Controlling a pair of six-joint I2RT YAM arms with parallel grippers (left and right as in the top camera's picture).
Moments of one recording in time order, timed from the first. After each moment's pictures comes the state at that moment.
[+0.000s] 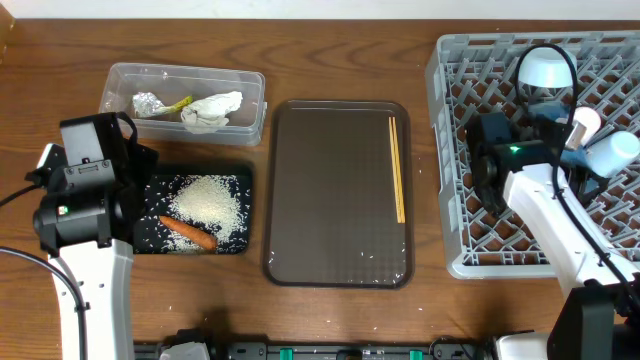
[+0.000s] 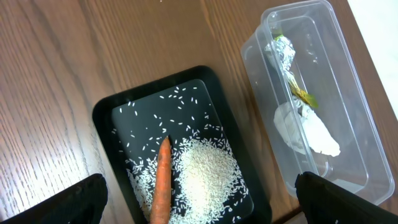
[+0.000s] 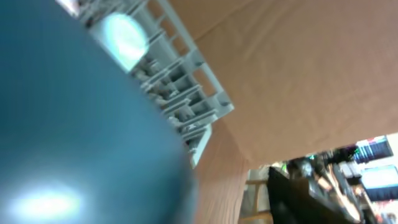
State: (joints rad) left arm 0.20 1.16 1.23 -1.09 -0.30 -0.96; right arm 0.16 1.55 1.07 -1.04 1.24 0.62
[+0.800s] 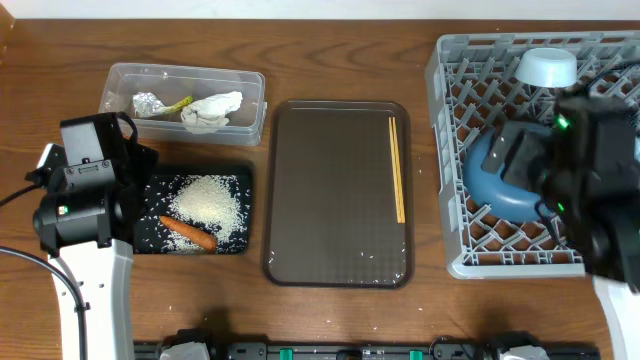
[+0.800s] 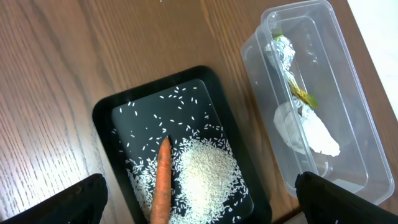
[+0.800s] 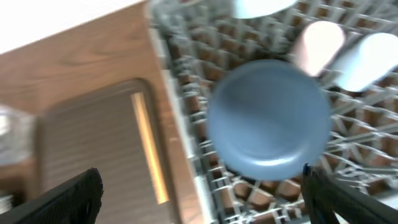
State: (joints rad) left arm 0.20 1.16 1.23 -1.09 -0.30 -0.96; right arm 0.17 1.12 1.47 -1.16 0.15 0.46
